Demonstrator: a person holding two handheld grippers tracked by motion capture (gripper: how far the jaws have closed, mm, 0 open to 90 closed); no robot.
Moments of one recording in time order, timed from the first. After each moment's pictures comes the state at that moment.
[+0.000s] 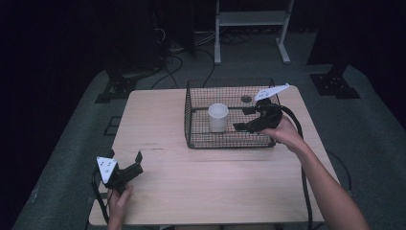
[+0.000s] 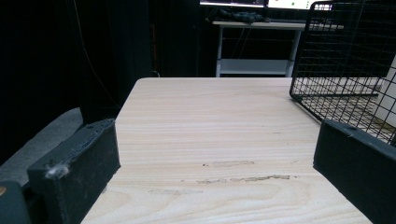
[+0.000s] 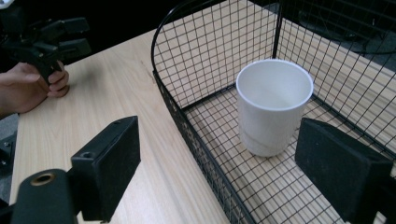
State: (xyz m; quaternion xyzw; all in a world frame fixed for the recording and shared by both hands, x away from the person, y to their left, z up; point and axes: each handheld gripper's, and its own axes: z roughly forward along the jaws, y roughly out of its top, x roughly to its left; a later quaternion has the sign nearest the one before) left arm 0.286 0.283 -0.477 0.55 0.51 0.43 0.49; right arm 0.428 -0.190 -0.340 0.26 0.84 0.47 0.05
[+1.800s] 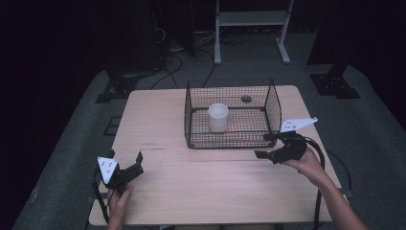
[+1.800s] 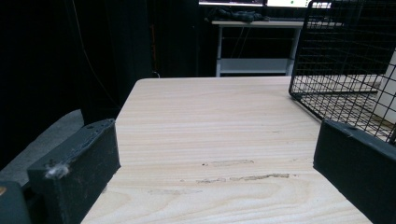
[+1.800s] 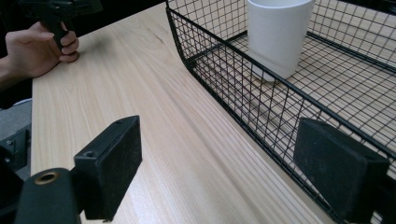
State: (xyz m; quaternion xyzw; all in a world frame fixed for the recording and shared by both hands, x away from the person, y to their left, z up) left arm 0.285 0.282 -0.477 0.56 0.51 0.44 0.49; right arm 0.357 -0.252 -0.391 0.28 0.83 0.48 0.06
